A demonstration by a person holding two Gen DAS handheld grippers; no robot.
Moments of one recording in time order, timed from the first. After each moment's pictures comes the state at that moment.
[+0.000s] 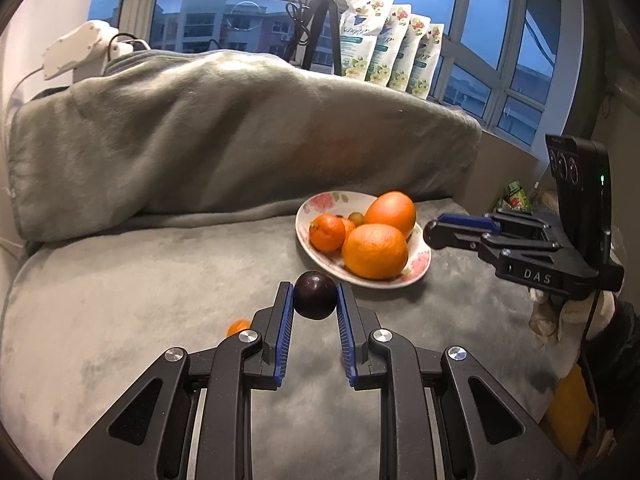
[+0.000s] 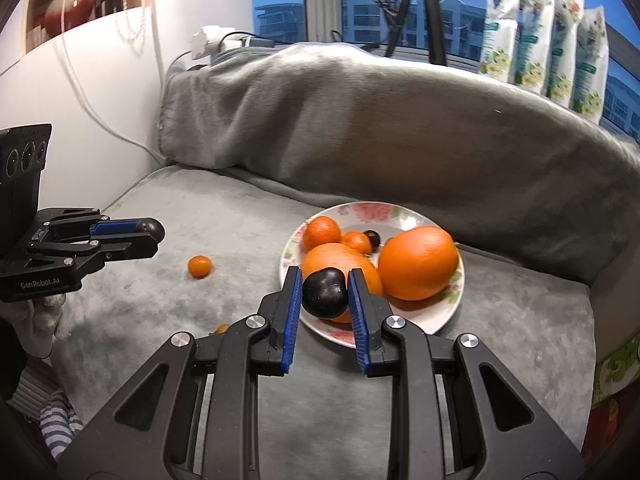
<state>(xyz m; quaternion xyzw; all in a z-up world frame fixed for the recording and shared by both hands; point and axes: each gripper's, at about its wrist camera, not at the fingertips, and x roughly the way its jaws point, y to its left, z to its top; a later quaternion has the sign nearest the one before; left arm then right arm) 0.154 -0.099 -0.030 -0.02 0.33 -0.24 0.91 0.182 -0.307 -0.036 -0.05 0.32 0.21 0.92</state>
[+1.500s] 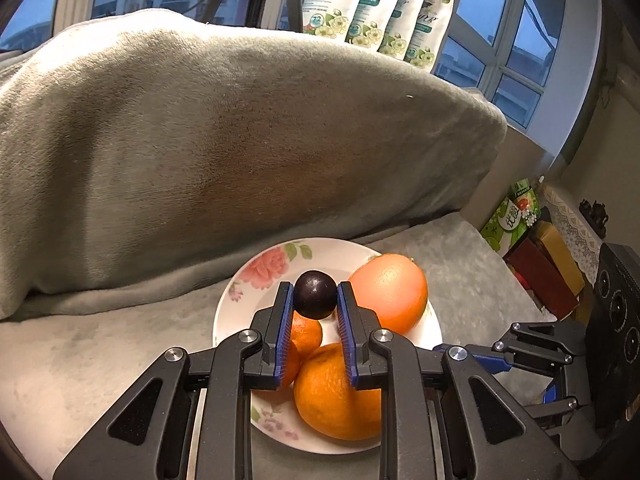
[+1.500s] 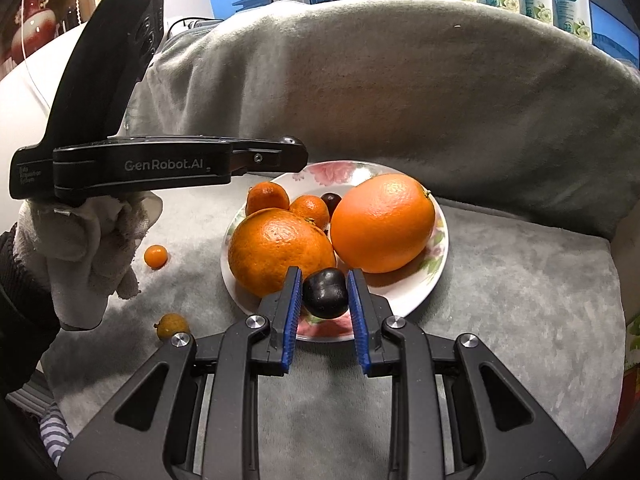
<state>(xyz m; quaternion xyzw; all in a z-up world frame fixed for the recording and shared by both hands) 0.285 -0.194 -0.043 0.00 0.38 -0.28 0.88 0.218 -0.339 -0.080 0.00 0.36 0.21 0.91</state>
